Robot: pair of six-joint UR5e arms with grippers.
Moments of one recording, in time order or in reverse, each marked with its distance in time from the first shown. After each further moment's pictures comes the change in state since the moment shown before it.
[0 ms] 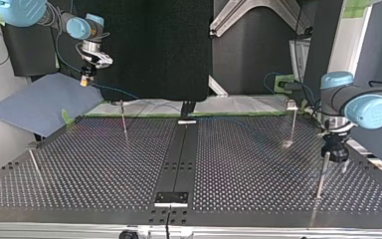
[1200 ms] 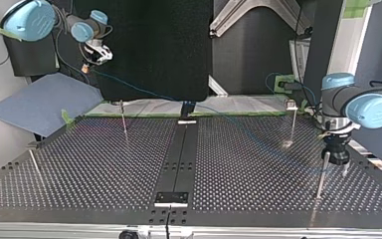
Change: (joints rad) left arm 0.006 0.000 0.000 0.043 0.035 0.008; right arm -0.040 0.172 -0.100 0.184 0.153 -0.022
